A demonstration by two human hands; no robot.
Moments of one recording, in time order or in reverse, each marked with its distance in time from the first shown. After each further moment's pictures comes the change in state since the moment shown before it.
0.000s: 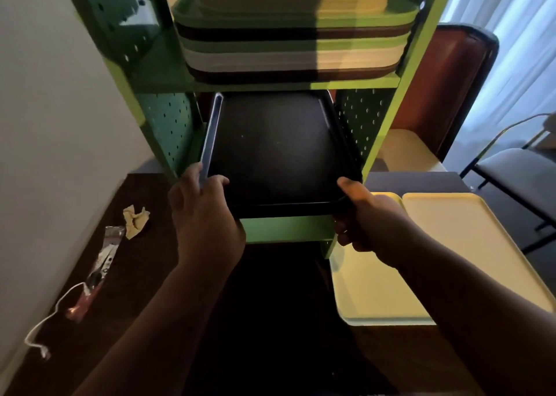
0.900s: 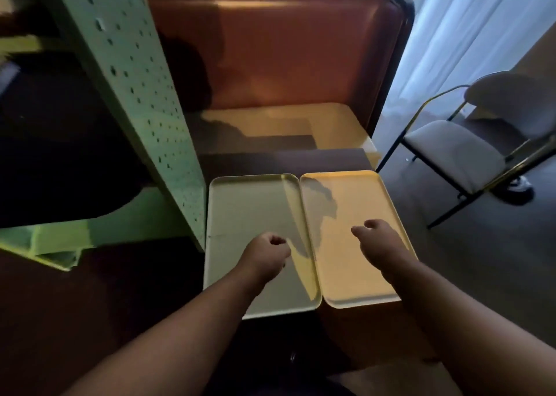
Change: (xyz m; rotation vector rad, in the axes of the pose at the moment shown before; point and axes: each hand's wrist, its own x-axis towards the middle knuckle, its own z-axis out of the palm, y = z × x) left_hand -0.103 0.247 0.237 -0.624 -0.919 -0.463; right_hand 0.093 0.160 -0.311 -0.366 0.392 0.210
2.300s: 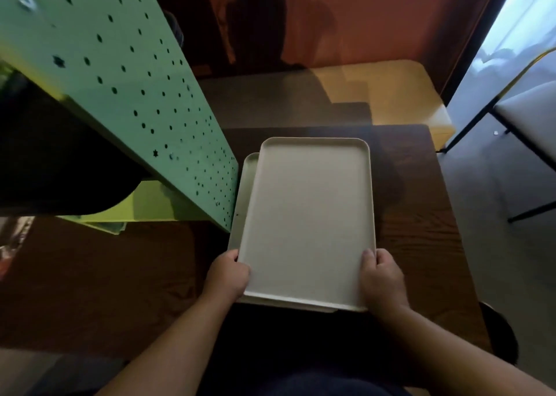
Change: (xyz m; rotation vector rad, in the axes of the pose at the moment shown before) left_hand 0.017 -0.083 -0.038 0.158 0.375 -0.283; right_hand 0.015 0.056 0.067 0.046 -0.127 -0.017
